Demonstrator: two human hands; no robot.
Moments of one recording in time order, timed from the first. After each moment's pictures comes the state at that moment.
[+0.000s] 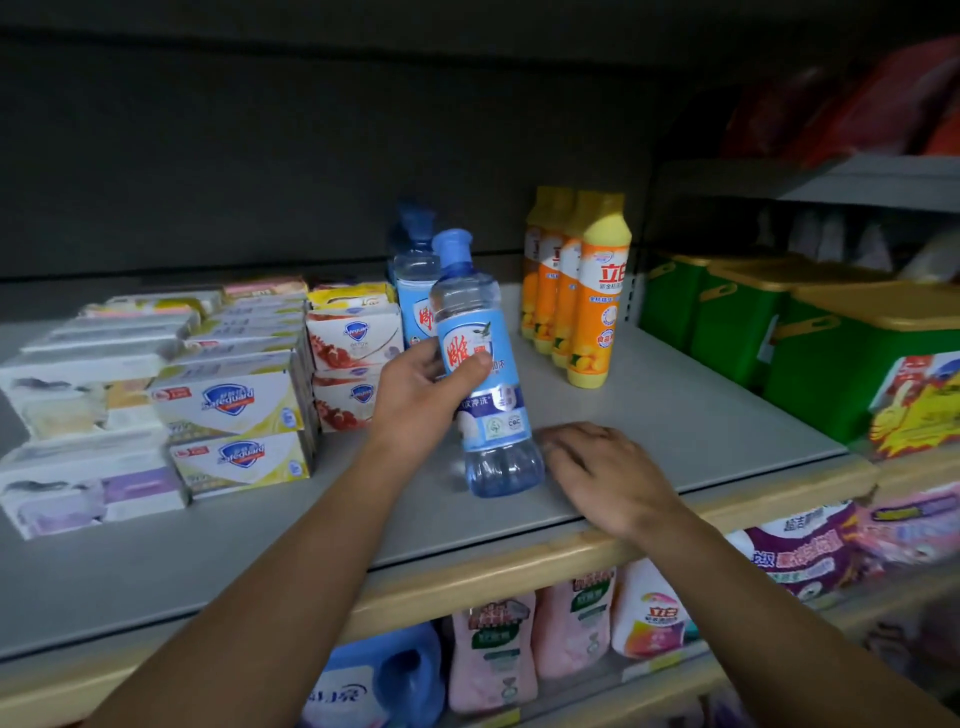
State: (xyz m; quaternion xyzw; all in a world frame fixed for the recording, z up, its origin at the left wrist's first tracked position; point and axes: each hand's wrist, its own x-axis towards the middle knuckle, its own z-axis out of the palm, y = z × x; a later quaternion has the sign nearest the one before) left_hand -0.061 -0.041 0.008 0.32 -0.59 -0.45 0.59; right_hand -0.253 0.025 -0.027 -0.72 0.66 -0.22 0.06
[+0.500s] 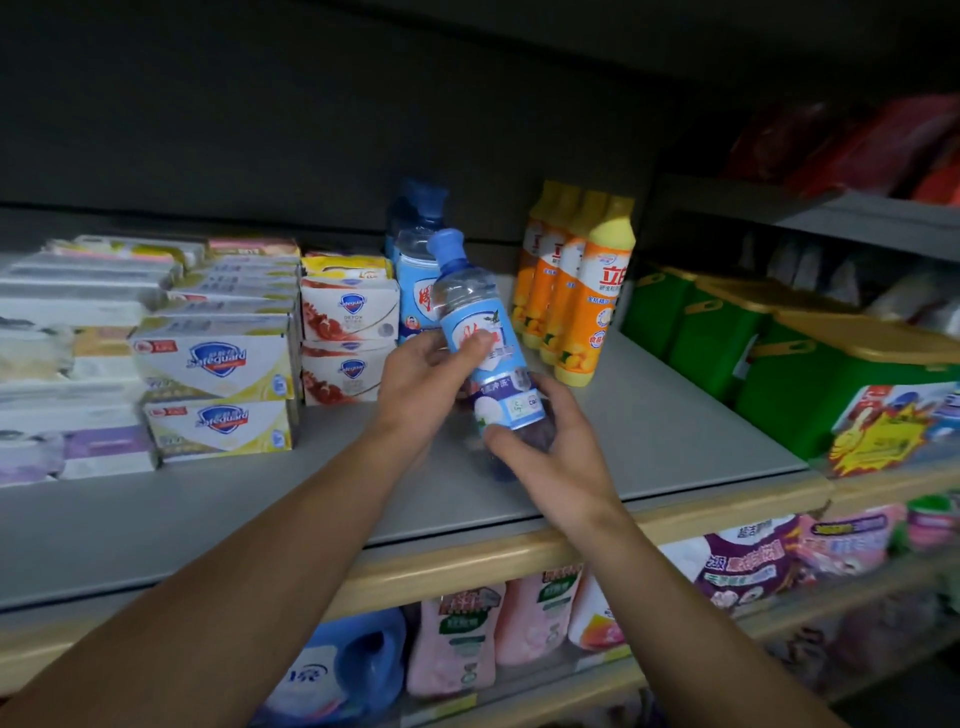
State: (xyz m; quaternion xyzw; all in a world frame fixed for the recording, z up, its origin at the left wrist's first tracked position) left_hand -0.068 -0.041 0.002 0.33 -0.51 -0.53 0.59; right_hand -0.198 0.038 -0.017 -0.57 0.52 -0.56 0.31
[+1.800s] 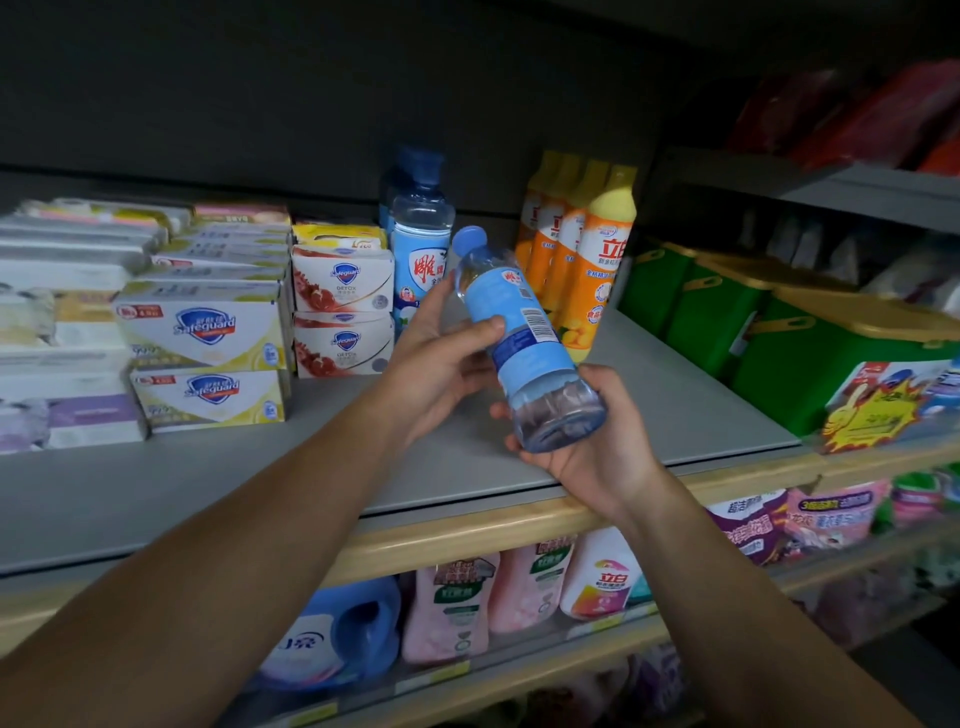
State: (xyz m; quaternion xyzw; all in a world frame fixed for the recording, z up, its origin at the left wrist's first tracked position) left_hand -0.073 -0.042 0.006 0.16 -0.47 -0.69 0.52; right_hand -0.229 0.034 -0.008 -0.40 0.34 -0.57 0.63
